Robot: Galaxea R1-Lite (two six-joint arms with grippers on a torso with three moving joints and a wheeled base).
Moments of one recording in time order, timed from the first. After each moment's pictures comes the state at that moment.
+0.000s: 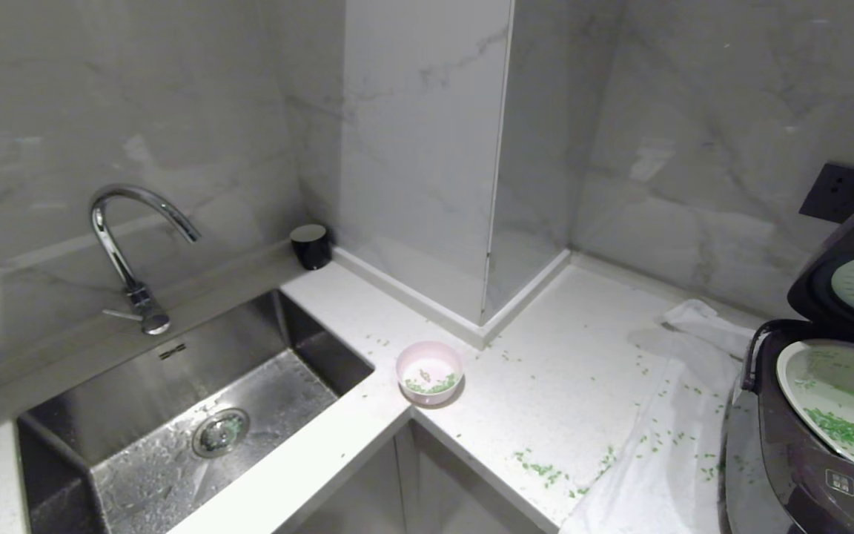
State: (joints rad) left arm -0.02 0.31 -0.37 -0.15 0.20 0.12; right arm 0.00 0.00 0.00 0.00 0.00 0.00
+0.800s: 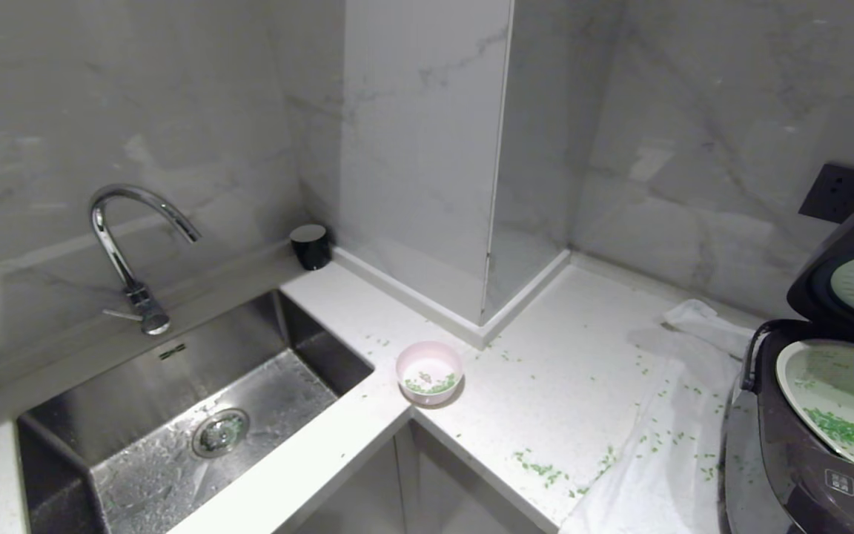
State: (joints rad) left arm 0.00 0.00 -0.05 0.02 0.05 0.15; right arm 0.00 0.00 0.00 0.00 0.00 0.00
